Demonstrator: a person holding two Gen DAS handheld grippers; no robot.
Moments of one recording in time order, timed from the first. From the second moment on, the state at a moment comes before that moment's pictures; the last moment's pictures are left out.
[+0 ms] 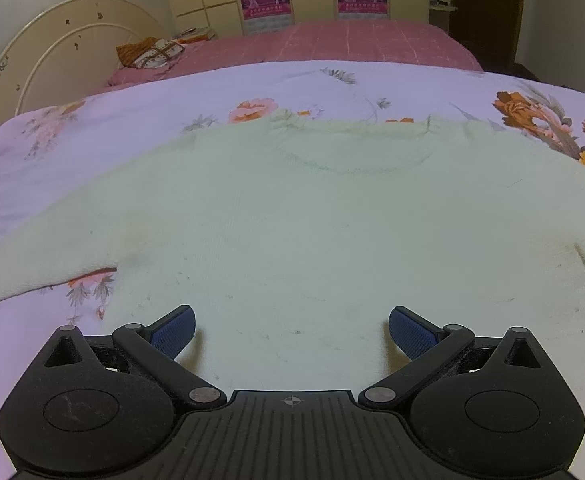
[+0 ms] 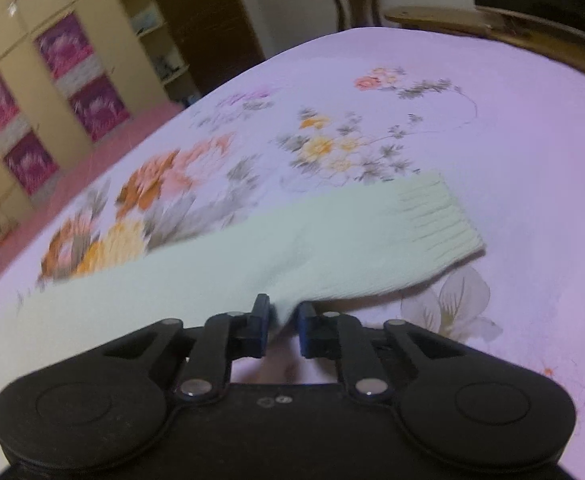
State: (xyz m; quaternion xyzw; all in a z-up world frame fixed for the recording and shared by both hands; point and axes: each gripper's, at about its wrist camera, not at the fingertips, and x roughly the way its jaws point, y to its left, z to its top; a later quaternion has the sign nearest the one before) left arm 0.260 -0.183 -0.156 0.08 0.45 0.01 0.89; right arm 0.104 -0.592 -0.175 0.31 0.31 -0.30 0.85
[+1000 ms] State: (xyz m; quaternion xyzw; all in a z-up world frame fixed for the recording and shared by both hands) left arm 0.320 -0.064 -0.145 -0.08 0.47 -0.02 0.88; right arm 0.278 -0.260 -0.162 0.06 0.39 0.09 0.91
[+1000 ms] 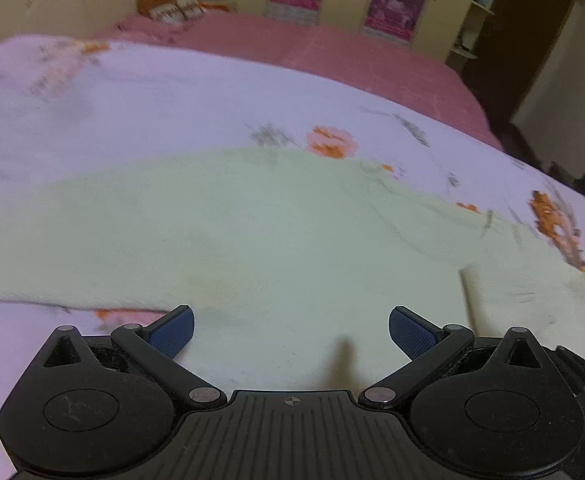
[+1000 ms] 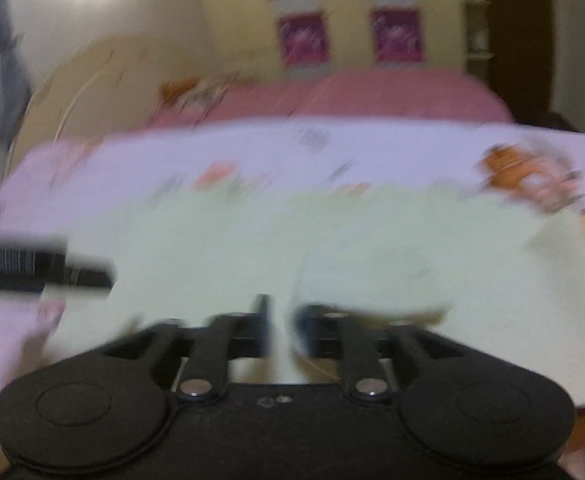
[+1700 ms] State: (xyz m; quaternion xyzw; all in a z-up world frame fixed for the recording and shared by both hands) left arm 0.313 -0.206 -0.179 0.04 0.42 -0.16 0.89; right arm 0.182 -0.392 -0.150 0.13 0.36 -0.05 0.92
